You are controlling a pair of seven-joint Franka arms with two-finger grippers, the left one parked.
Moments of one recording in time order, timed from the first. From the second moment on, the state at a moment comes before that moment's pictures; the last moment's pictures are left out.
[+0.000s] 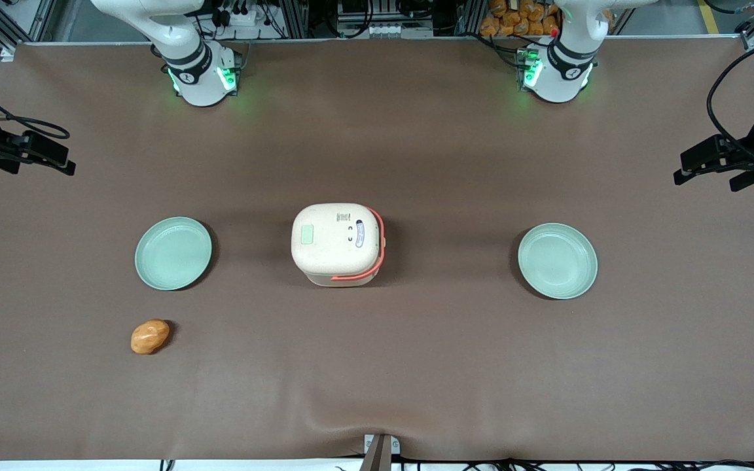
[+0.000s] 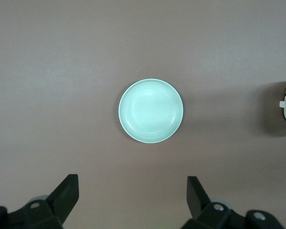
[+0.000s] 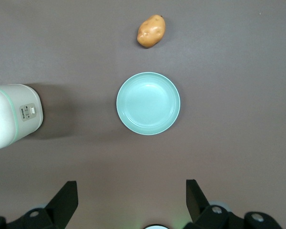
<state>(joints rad) 0.05 0.03 -0.06 -1.51 0.04 1.44 0.05</state>
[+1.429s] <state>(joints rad) 0.16 0.03 -0.01 -1.48 0.04 1.42 0.01</state>
